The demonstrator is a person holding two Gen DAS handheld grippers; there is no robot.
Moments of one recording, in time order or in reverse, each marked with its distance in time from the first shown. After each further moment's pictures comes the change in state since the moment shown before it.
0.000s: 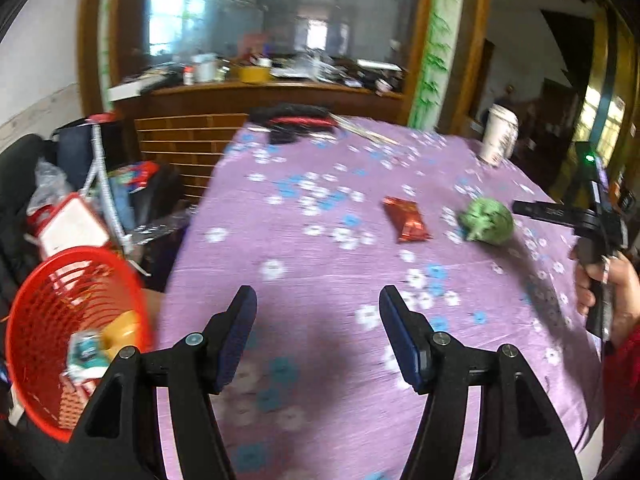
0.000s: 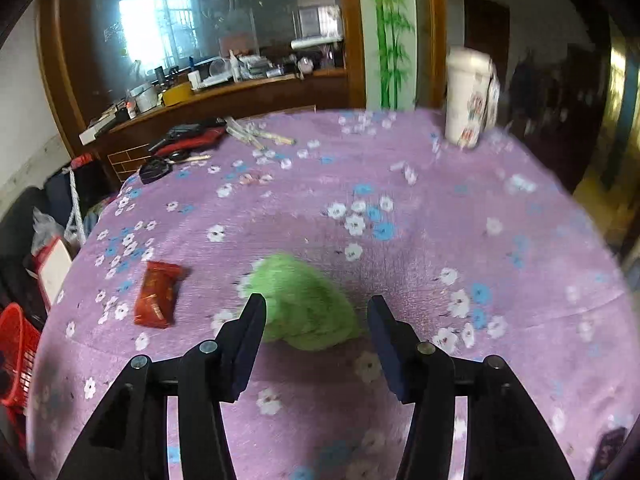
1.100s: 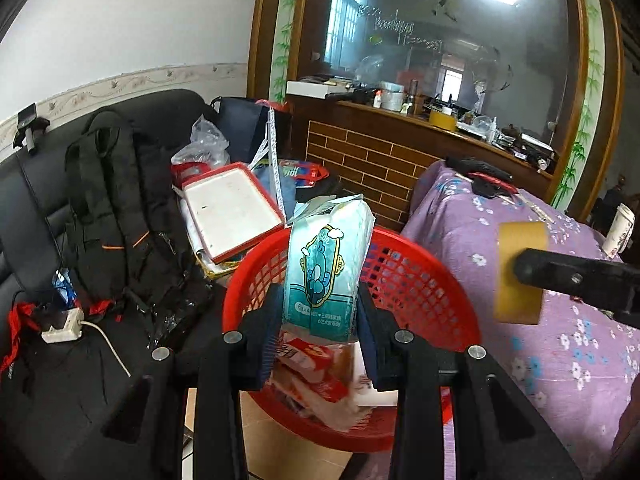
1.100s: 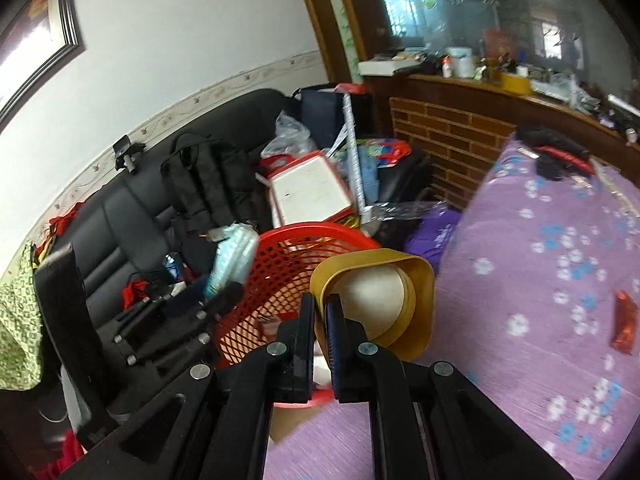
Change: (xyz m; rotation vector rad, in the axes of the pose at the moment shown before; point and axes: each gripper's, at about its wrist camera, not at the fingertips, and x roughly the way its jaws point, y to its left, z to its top) left arm -0.087 0.226 -0.072 -0.334 -0.162 0.393; right arm -0.055 0.452 -0.102 -0.473 0.087 0.623
